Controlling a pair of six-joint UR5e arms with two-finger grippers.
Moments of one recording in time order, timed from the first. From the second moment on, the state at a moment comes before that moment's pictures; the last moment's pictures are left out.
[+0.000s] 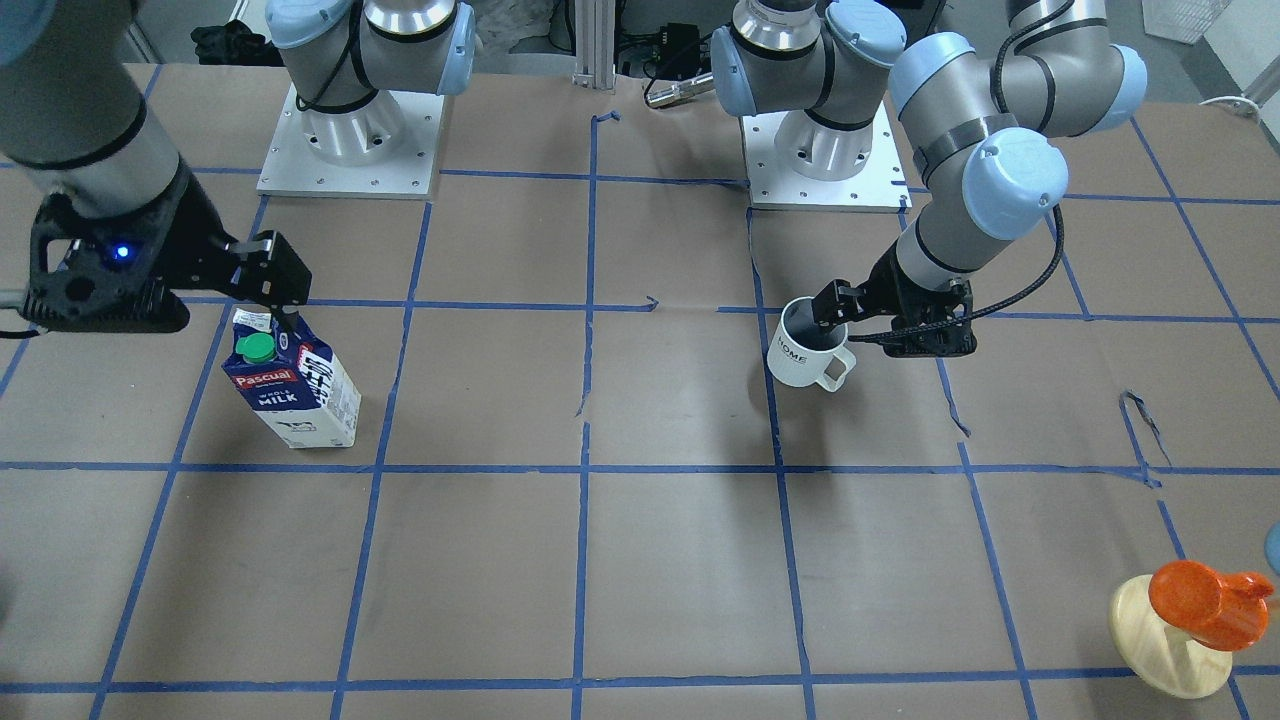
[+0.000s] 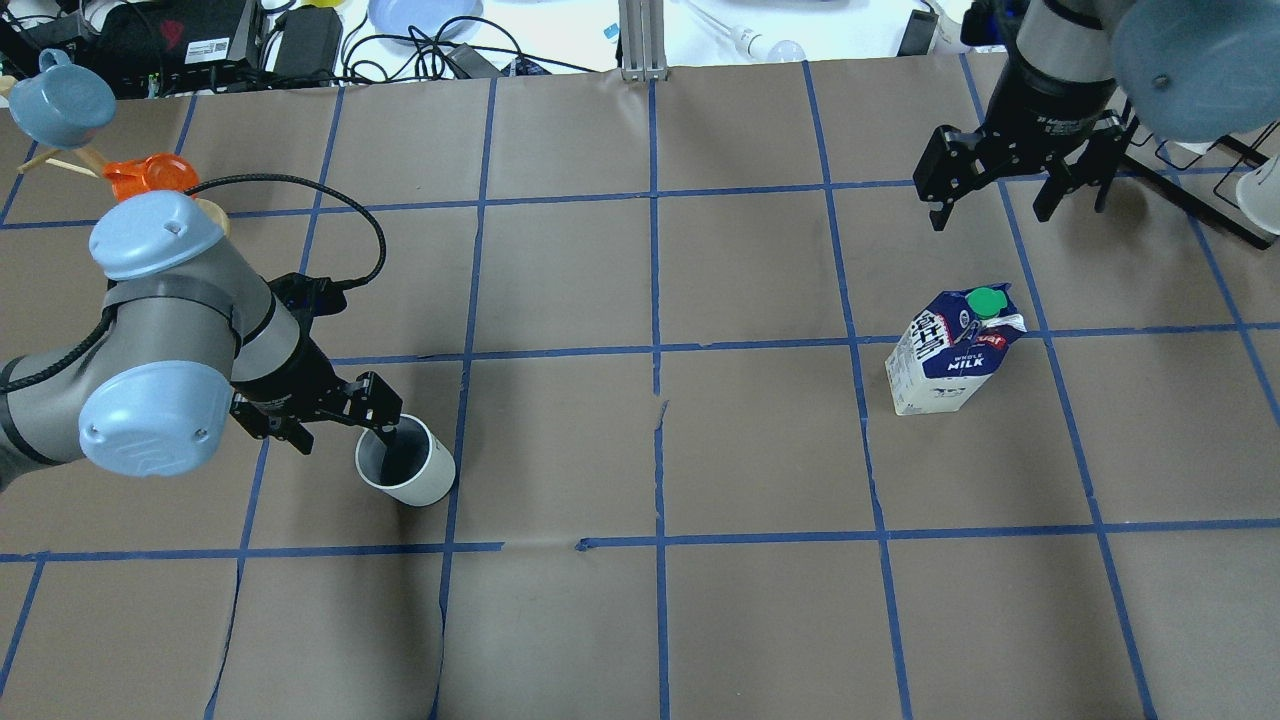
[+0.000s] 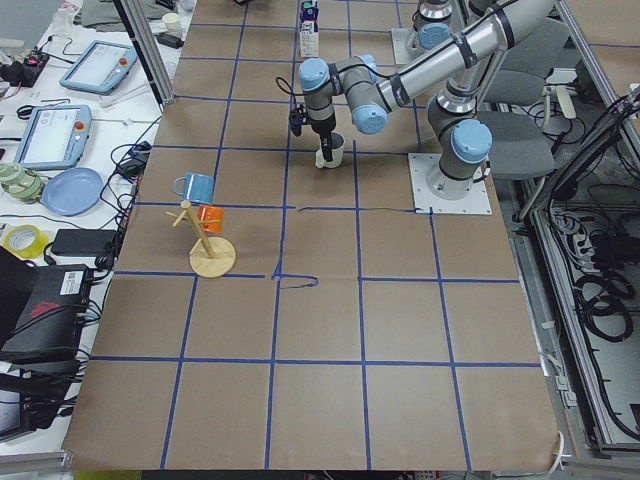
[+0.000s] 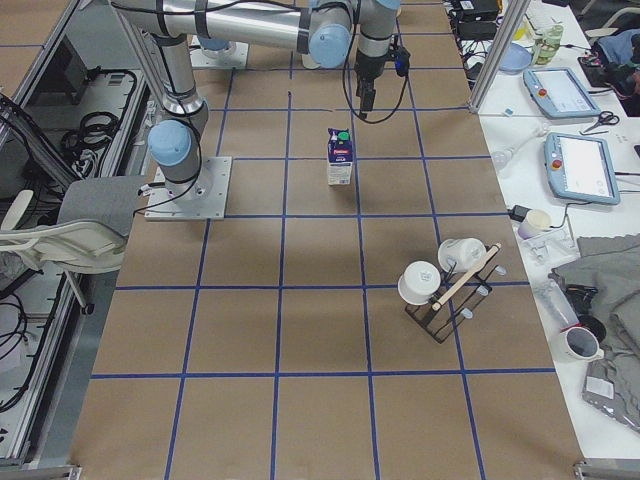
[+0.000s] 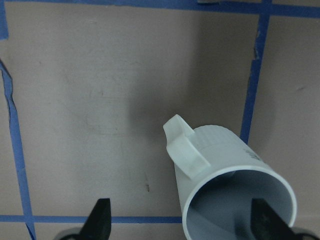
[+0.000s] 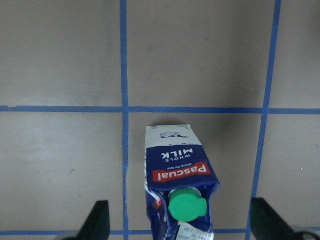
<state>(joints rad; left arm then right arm) -1.35 -1.60 -2.14 -1.17 1.55 0.17 1.46 -1.41 1.58 -1.64 -1.63 -0.14</state>
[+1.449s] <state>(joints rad) -1.52 -1.63 -1.93 -1.19 1.45 -0.07 1.45 -1.39 1.74 -1.74 -1.70 -0.24</state>
